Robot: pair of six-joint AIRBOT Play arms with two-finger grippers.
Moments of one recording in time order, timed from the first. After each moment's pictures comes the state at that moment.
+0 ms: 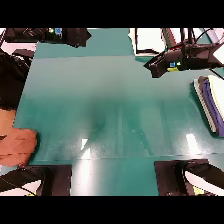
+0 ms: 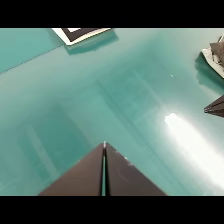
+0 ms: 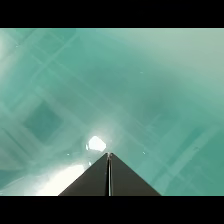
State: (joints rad) left arm -0.47 -1.29 1.83 1.25 -1.02 -1.48; right arm 0.25 -1.10 1.38 -1.09 1.06 1.18
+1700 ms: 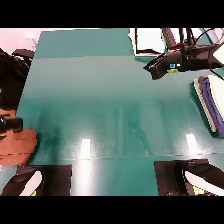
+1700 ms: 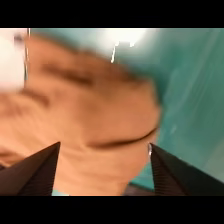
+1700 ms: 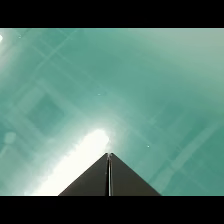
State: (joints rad) left arm 0.25 -0.79 0.79 1.78 -1.42 -1.57; right arm 0.25 -1.10 1.38 -1.09 1.09 1.18
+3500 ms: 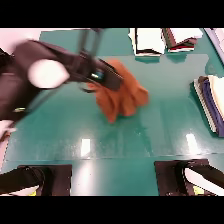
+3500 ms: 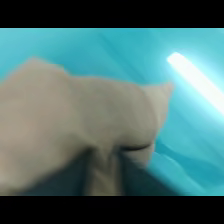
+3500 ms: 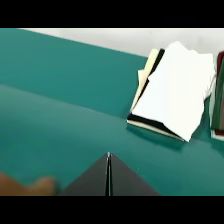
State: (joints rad) left arm -0.83 -1.33 1.65 1.48 -0.99 -1.66; right arm -0.02 -1.10 1.83 -1.25 1.16 1.37
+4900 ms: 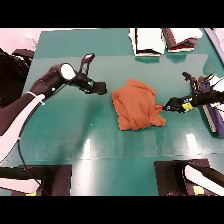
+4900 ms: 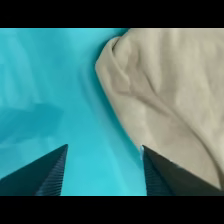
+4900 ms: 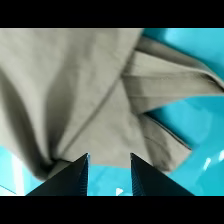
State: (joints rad) left arm -0.45 -1.58 1.40 1.08 -0.89 -1.56; right arm -0.21 -1.10 0.89 -1.00 1.32 1.28
